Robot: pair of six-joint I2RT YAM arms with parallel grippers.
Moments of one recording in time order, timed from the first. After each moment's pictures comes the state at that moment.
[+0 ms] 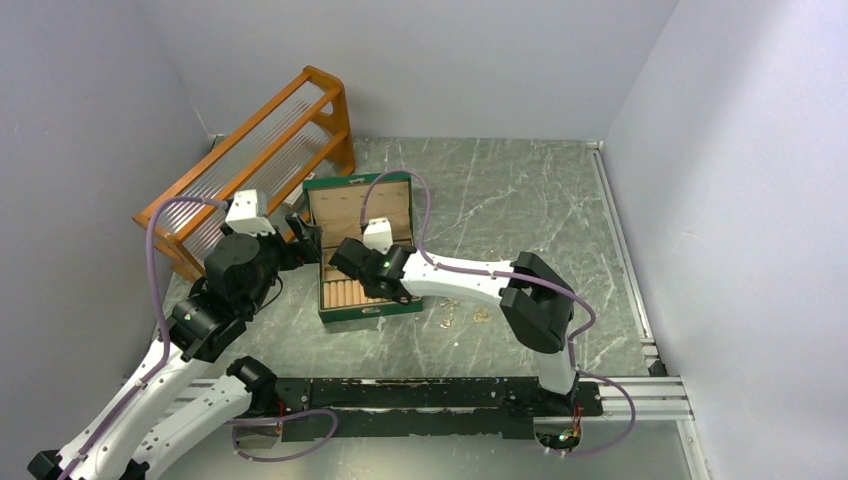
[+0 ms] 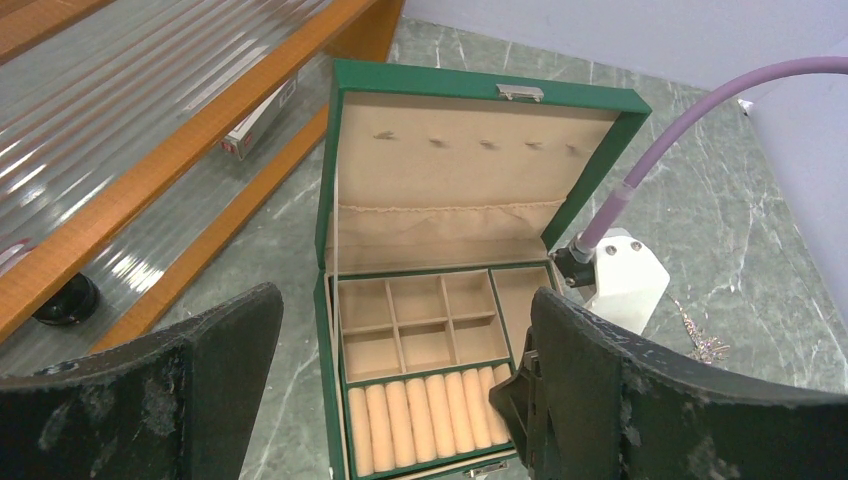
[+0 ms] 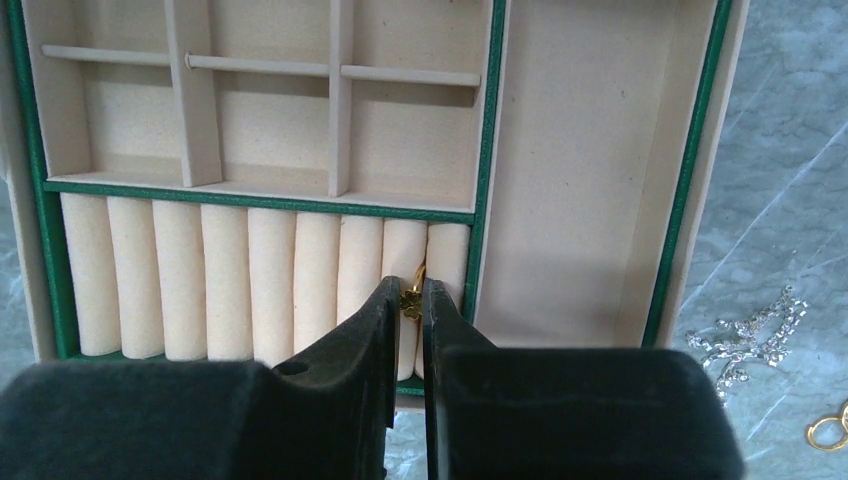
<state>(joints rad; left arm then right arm) -0.59 0.63 0.80 -0.42 -0.44 -0.44 1.14 1.94 1.47 -0.66 0.49 0.81</state>
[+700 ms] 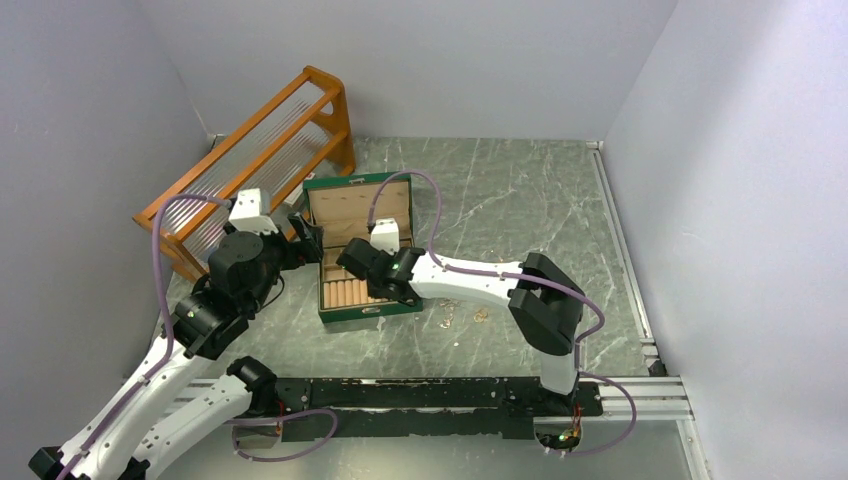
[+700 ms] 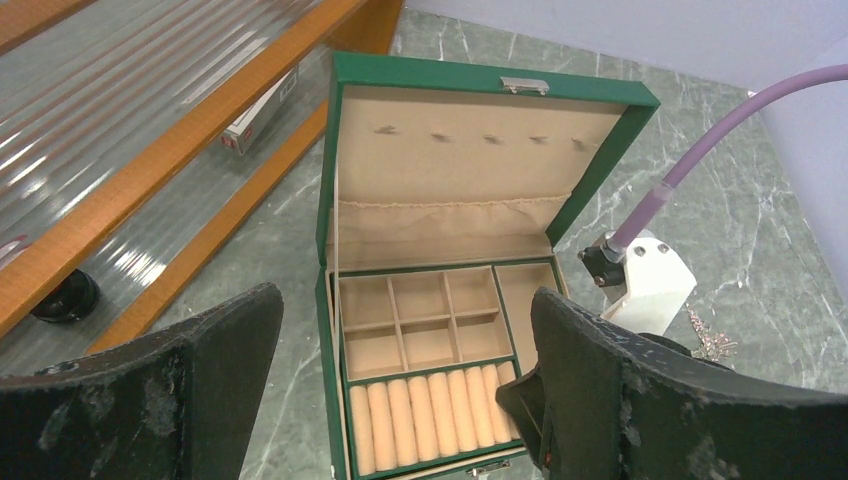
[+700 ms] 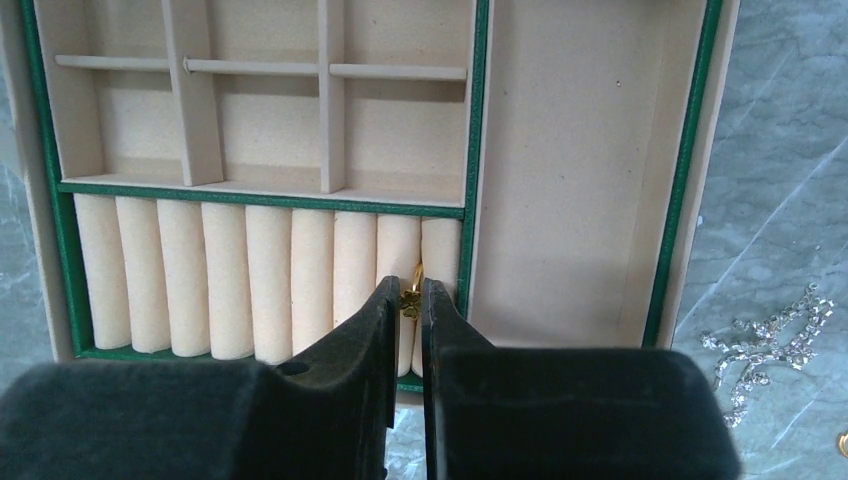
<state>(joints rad) -0.59 0.64 0.80 -0.42 -0.44 -0.44 1.12 1.89 1.39 -0.58 0.47 0.83</state>
